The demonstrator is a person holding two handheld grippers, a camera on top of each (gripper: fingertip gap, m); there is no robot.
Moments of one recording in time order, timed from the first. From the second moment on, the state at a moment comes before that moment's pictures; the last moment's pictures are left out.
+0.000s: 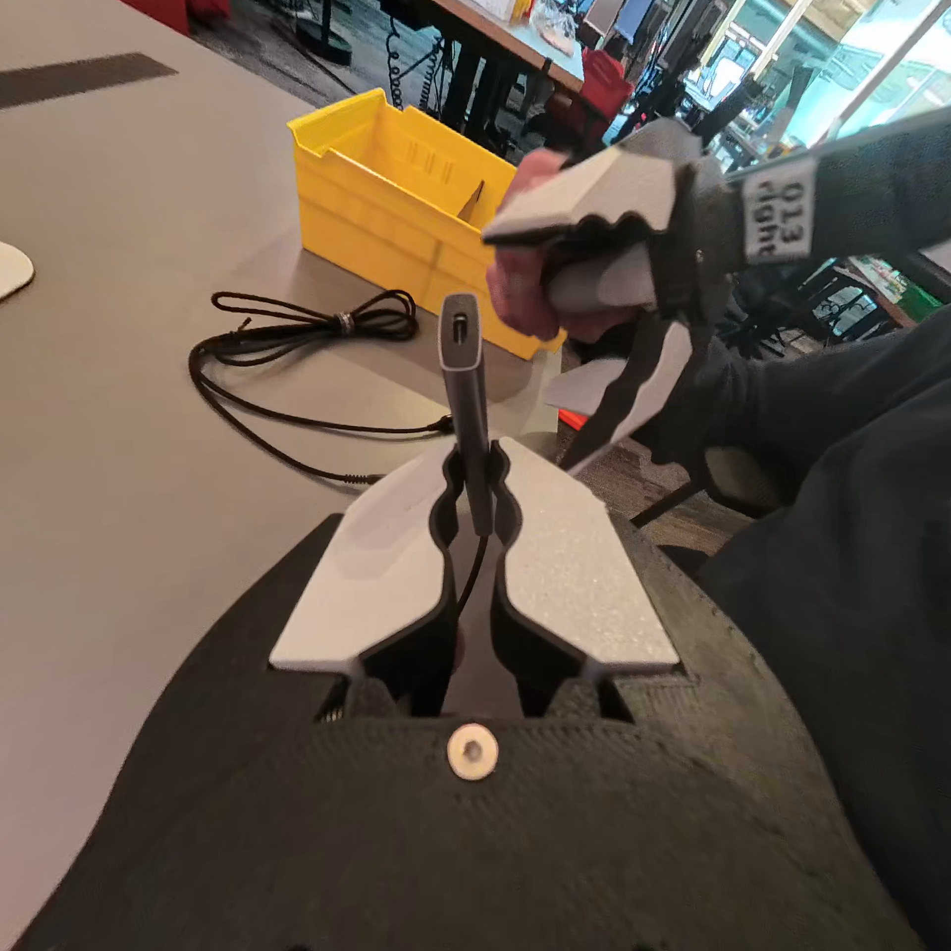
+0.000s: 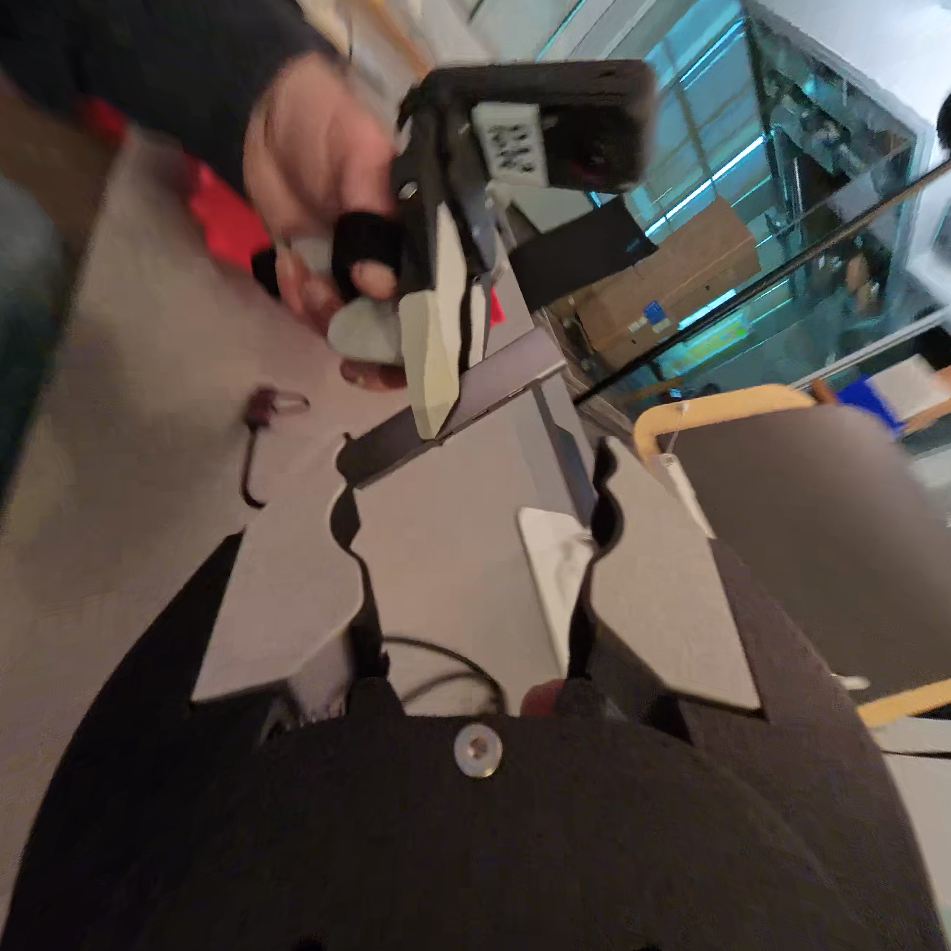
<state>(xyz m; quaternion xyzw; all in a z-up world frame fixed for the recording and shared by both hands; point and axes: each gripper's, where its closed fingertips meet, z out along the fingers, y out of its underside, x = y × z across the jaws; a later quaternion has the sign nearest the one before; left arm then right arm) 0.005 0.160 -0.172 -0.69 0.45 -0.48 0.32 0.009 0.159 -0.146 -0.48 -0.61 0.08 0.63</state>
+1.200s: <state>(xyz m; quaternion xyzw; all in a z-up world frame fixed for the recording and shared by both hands) 0.015 0.159 -0.210 -0.74 0.40 -0.47 0.25 -0.016 0.193 -0.219 -0.44 -0.72 -0.19 0.51</state>
